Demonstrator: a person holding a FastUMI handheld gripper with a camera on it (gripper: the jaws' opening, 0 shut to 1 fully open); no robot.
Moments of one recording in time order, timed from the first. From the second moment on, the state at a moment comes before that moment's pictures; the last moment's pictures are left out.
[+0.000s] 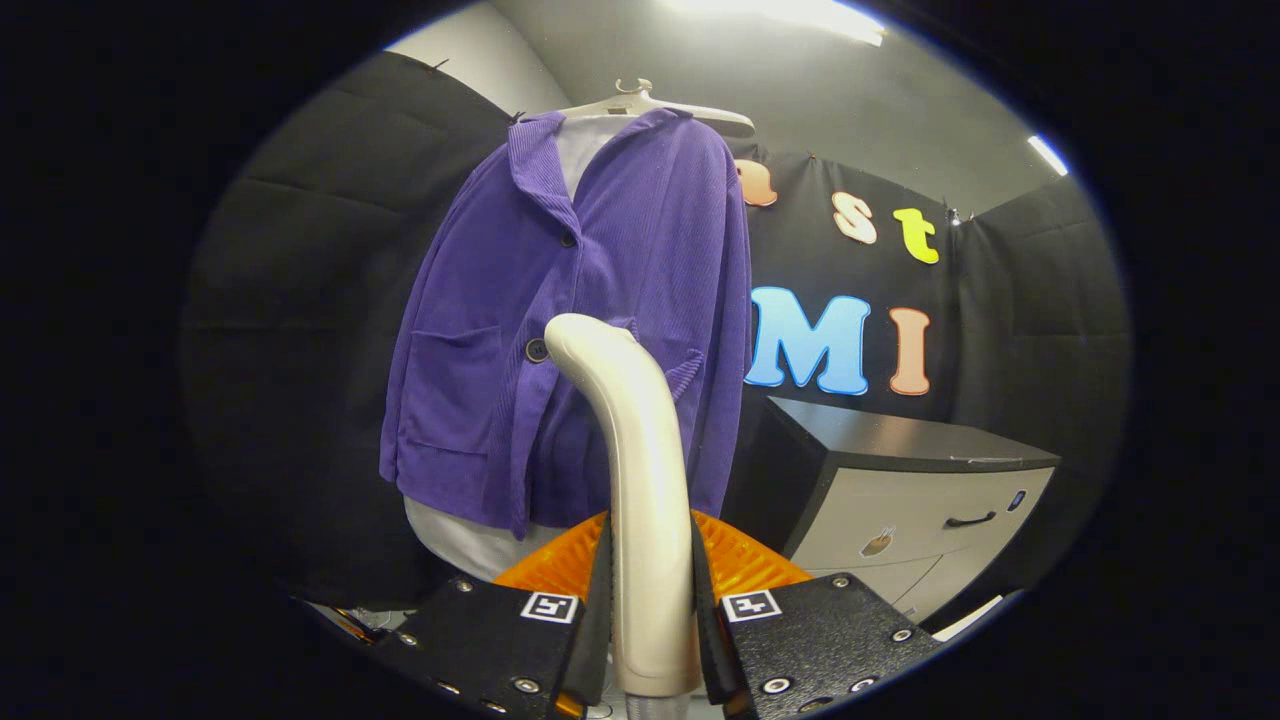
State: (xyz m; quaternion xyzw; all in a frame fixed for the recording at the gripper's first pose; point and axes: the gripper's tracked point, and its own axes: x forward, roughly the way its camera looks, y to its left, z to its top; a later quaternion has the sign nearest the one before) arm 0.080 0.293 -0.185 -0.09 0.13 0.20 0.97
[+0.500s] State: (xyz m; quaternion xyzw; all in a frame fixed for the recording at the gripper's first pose) arm 0.048 0.275 -0.252 -0.11 0.20 0.20 0.95
